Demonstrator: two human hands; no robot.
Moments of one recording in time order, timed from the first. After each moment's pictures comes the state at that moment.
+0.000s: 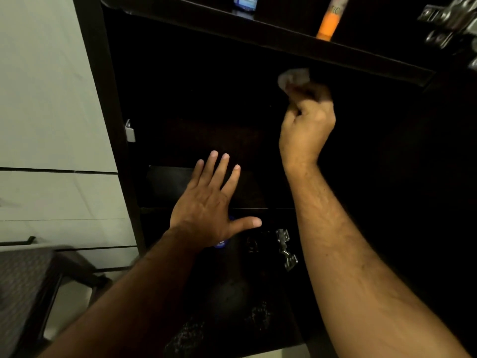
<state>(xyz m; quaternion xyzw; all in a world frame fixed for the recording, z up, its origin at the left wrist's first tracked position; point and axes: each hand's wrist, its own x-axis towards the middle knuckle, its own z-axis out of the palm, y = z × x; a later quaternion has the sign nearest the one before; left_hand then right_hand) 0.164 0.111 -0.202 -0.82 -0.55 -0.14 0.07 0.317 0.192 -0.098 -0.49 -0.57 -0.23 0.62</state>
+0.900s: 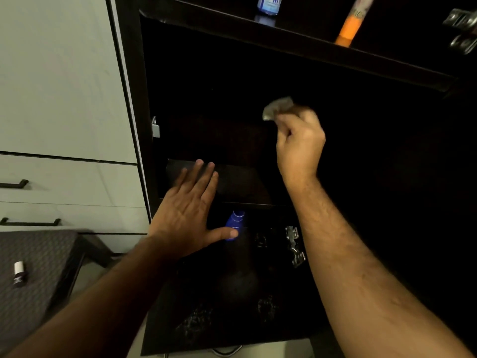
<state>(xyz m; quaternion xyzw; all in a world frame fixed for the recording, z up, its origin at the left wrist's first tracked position) 0.114 0.081 -0.217 -0.81 -0.58 -0.10 0.09 0.307 0.184 -0.125 -0.48 -0.67 -0.18 0.53</state>
